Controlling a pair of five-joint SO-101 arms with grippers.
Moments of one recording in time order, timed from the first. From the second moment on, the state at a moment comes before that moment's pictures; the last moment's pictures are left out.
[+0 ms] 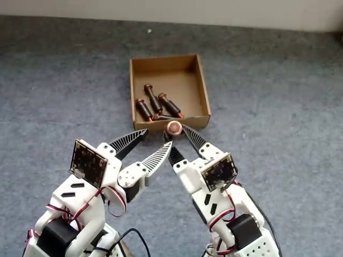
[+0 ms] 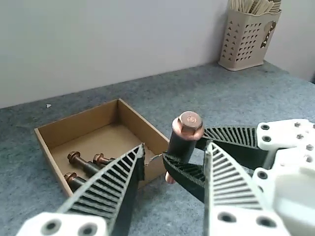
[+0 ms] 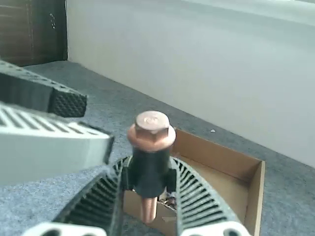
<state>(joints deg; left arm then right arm) 28.8 -94.5 62.1 53.8 9.2 -36.4 -100.7 85.0 24.7 10.7</state>
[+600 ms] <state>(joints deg) 8.1 -94.4 73.3 53.8 -5.9 -31.0 -100.7 90.5 30.3 10.7</state>
